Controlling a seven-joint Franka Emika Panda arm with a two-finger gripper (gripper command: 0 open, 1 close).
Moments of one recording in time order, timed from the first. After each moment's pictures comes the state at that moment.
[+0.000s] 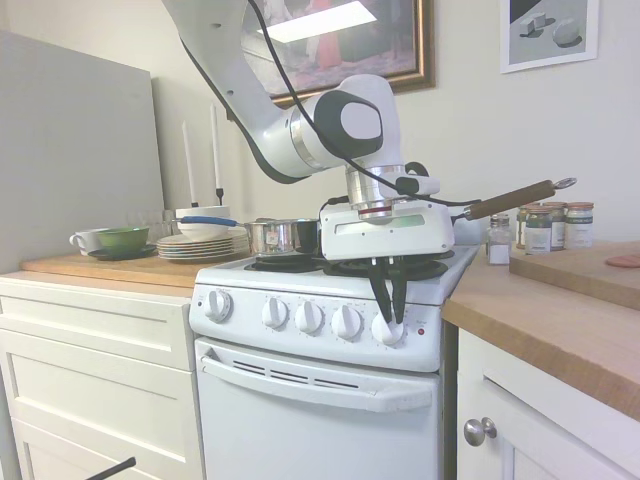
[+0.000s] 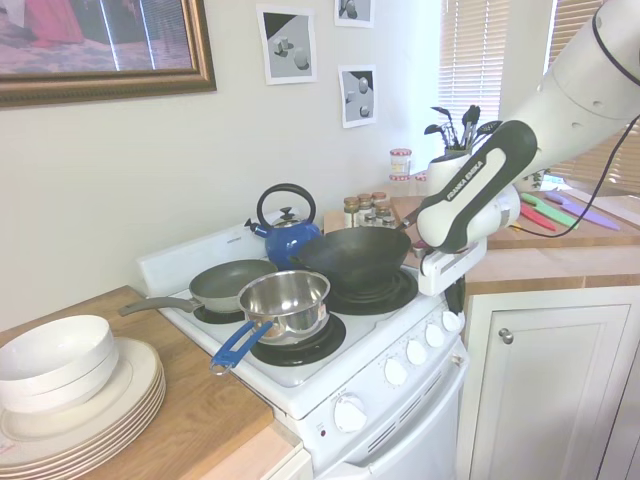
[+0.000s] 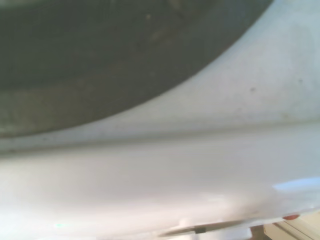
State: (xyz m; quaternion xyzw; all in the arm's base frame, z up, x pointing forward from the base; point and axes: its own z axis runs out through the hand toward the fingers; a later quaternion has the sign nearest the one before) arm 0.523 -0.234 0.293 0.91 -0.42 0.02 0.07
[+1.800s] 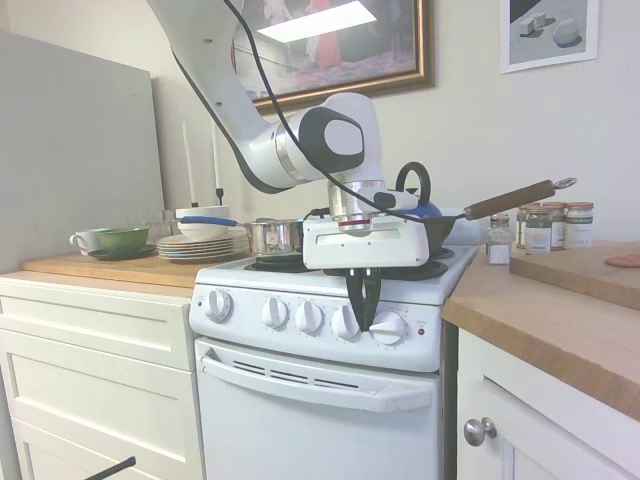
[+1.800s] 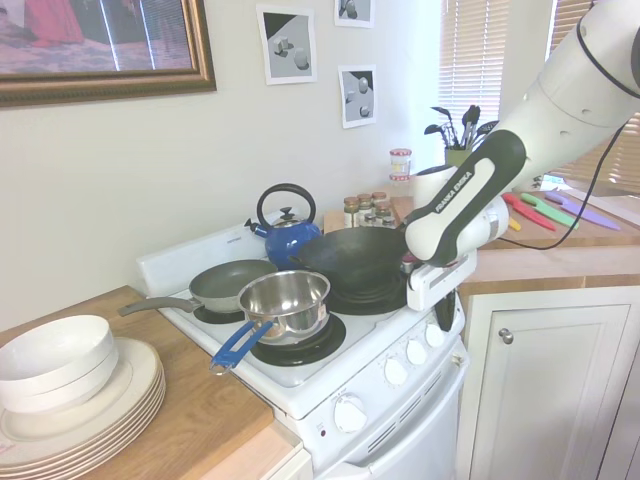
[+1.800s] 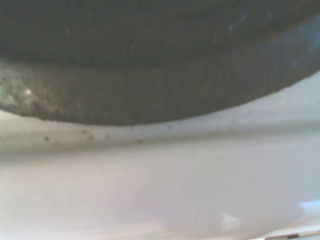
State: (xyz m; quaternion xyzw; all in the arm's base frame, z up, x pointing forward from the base) arm 0.526 -0.202 0.272 0.91 -0.41 0.00 0.06
